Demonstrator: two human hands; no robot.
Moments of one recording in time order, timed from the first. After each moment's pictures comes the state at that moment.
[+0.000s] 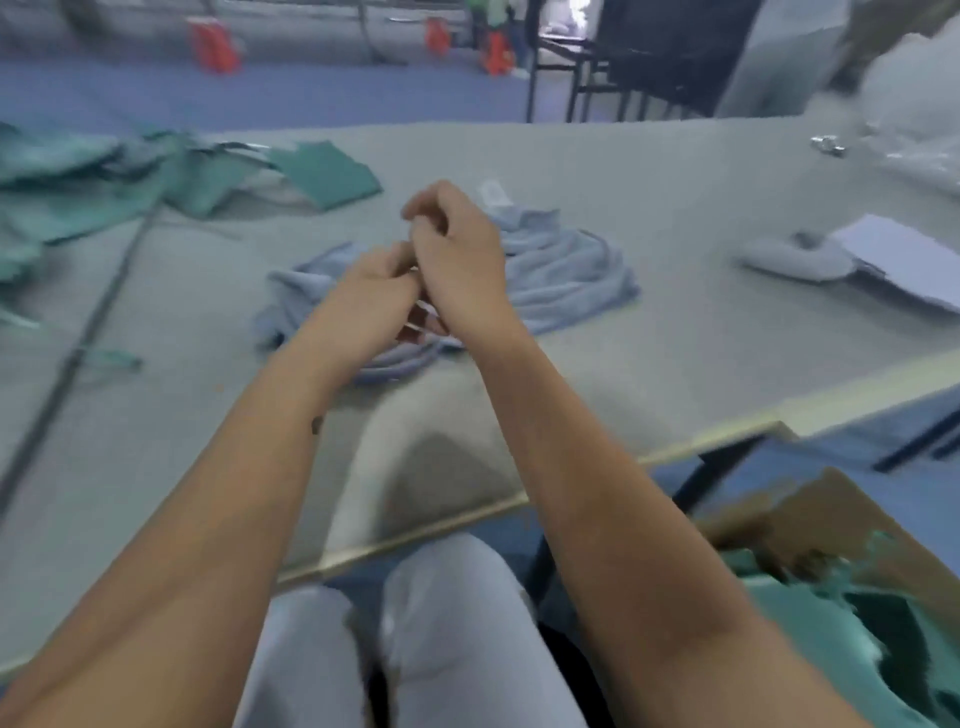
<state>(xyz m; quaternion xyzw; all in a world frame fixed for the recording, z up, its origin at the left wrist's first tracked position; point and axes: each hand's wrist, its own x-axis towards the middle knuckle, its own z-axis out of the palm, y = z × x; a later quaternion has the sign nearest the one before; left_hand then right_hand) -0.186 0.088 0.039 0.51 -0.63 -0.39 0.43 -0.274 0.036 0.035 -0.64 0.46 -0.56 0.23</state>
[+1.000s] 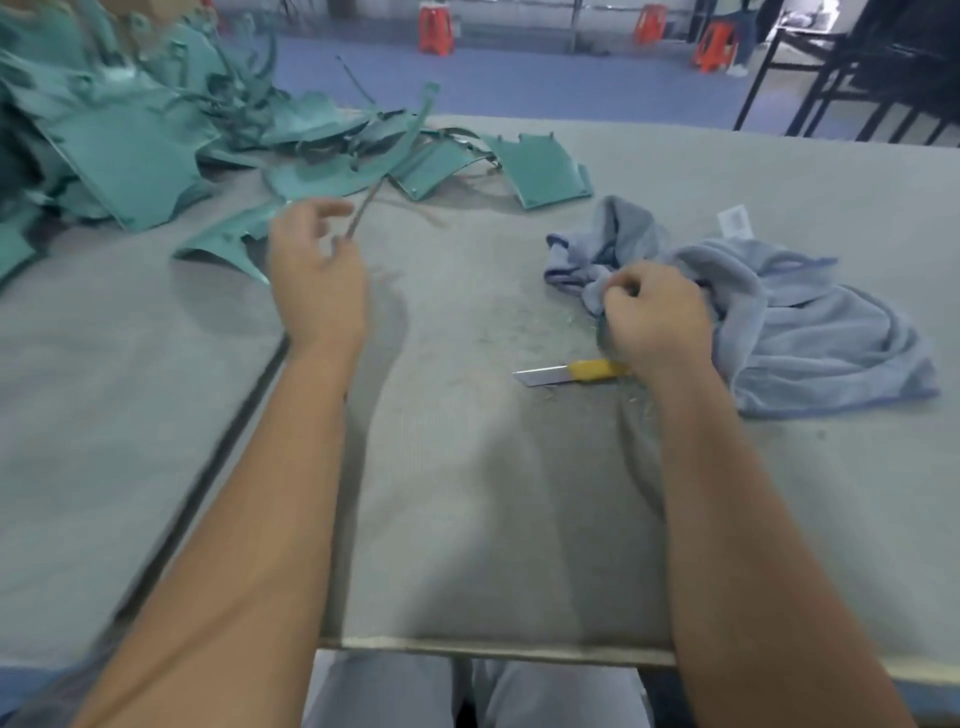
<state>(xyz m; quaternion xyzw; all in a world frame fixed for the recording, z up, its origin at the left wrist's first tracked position) -0.007 0.053 -0.001 0.69 -0.38 0.02 0.62 -0.249 -0.028 -0.004 -0.72 0.58 -0.34 0.15</state>
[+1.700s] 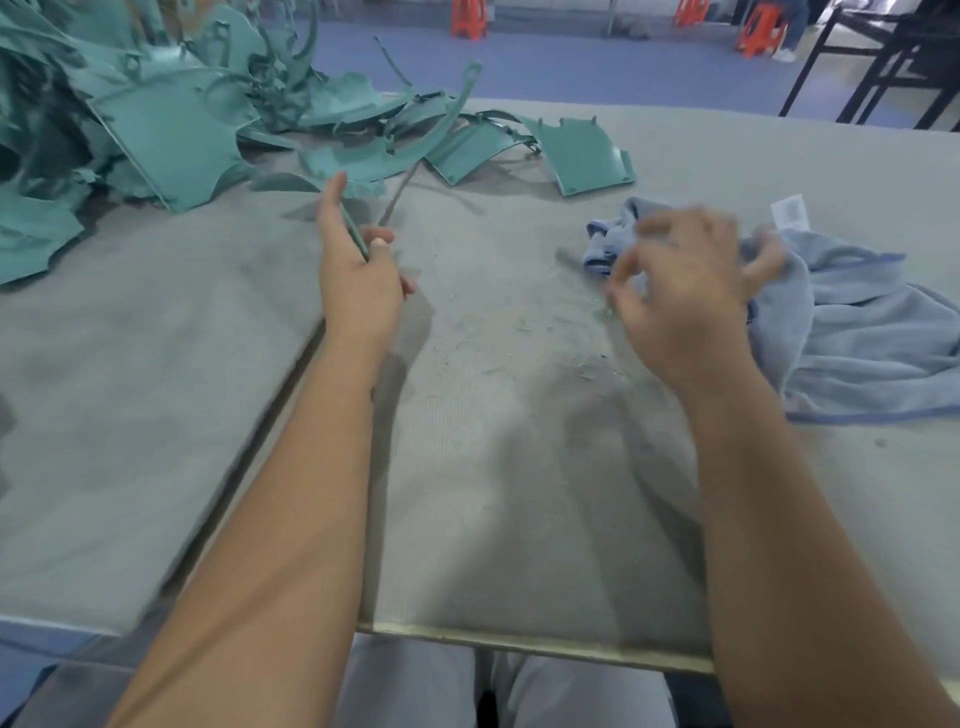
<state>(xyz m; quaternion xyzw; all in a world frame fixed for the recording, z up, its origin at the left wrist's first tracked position) 0.003 0.053 -0.020 0.63 -0.34 -0.13 0.69 -0.235 0.000 0.009 -0.80 0.52 -0.28 -0.08</state>
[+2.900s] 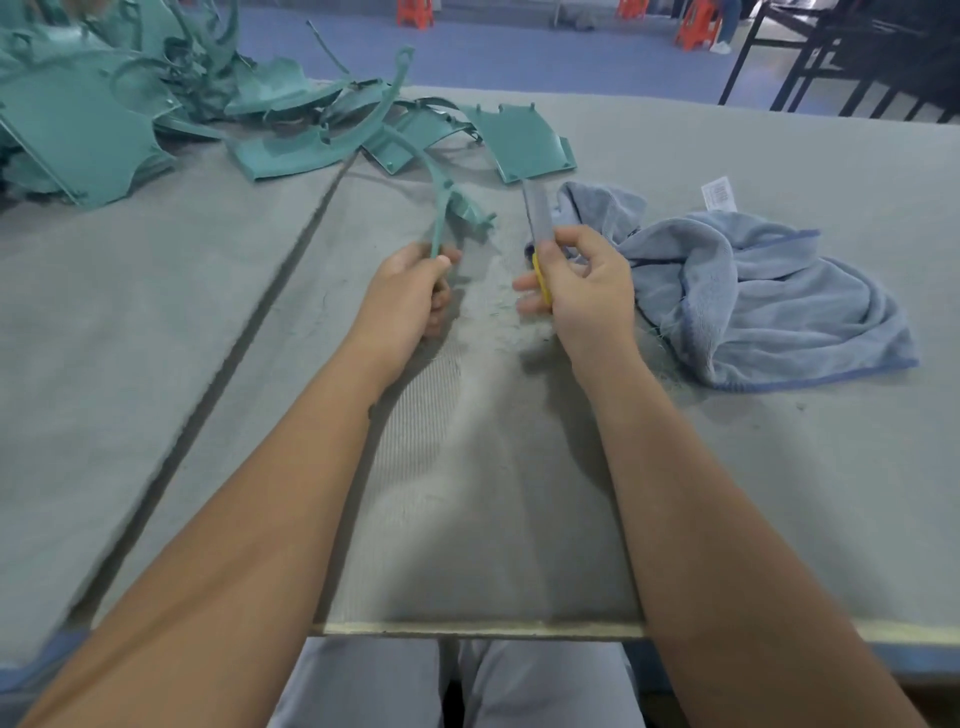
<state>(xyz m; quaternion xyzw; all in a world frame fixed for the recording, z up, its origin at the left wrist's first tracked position) -0.060 0.040 -0.022 0.58 -0.41 -0.39 0.58 -0.212 -0.010 -0.021 -0.59 0.39 -0.52 0.47</state>
